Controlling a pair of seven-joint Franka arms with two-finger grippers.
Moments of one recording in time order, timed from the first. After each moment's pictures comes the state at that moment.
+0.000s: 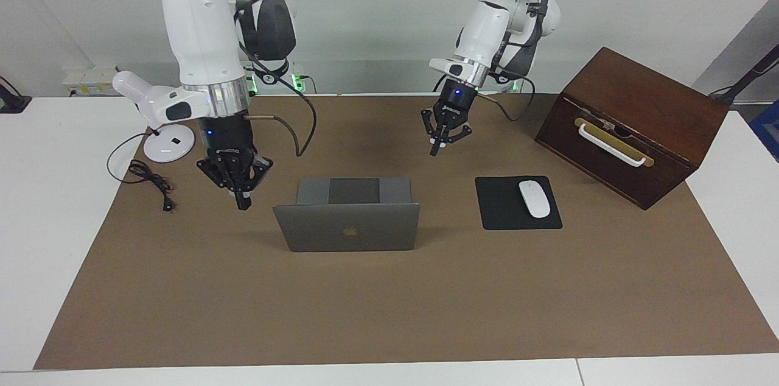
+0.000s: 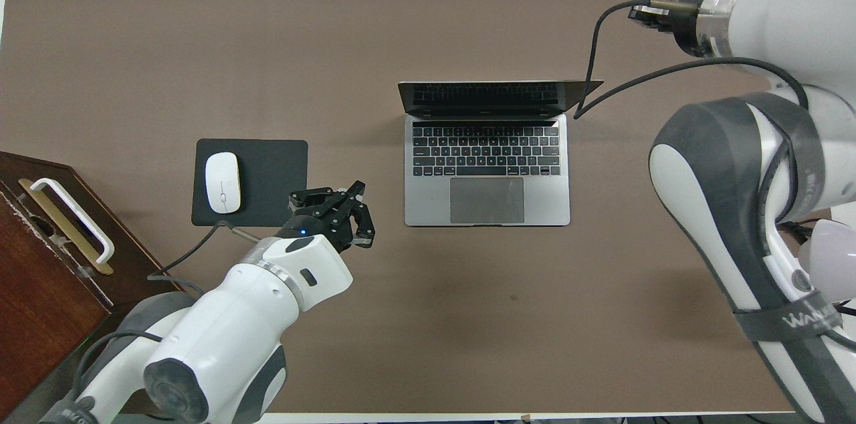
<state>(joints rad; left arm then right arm) -0.62 -0.10 -0.04 -2.56 -0.10 3.26 -0.02 0.25 0.21 -0.05 -1.60 -0.08 2.29 0.50</state>
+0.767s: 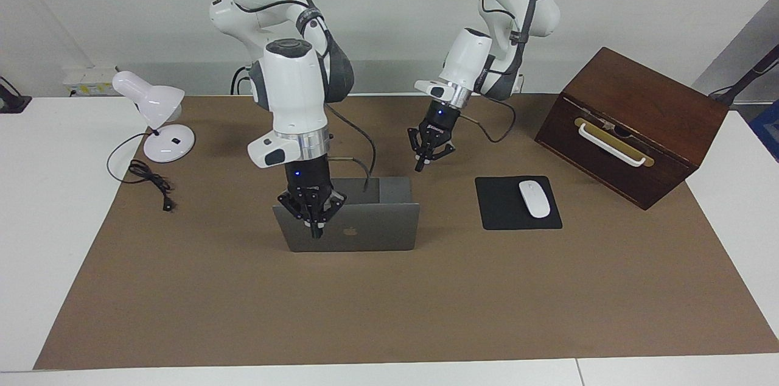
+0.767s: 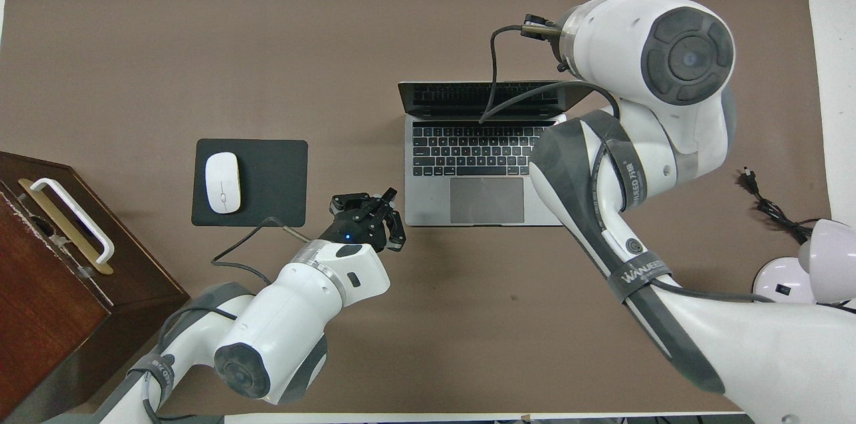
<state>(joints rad) -0.65 0.04 -0.04 -2.53 -0.10 3.36 0.04 0.39 0.36 -0.05 -1.58 -0.23 2.41 0.75</state>
